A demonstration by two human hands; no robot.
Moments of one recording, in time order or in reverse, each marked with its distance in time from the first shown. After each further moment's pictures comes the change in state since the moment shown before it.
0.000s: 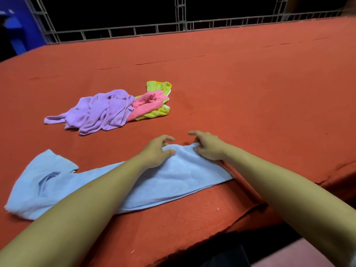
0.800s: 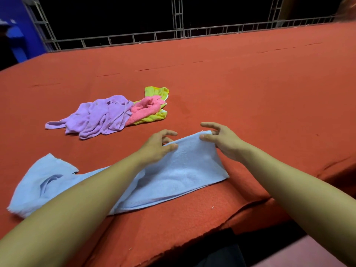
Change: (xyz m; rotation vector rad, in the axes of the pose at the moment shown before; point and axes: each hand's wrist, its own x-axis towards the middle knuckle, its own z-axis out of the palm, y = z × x) left_hand -0.010 0.037 -0.013 -0.187 -0.007 0.126; right_hand -0.042 0.004 -0.035 1.008 0.176 0.140
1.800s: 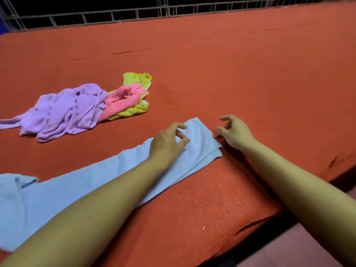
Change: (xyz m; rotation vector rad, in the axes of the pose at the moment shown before) left_hand 0.057 0.017 0.083 0.206 0.214 -0.021; right_hand 0.052 0.054 -0.082 -0.682 0.454 0.000
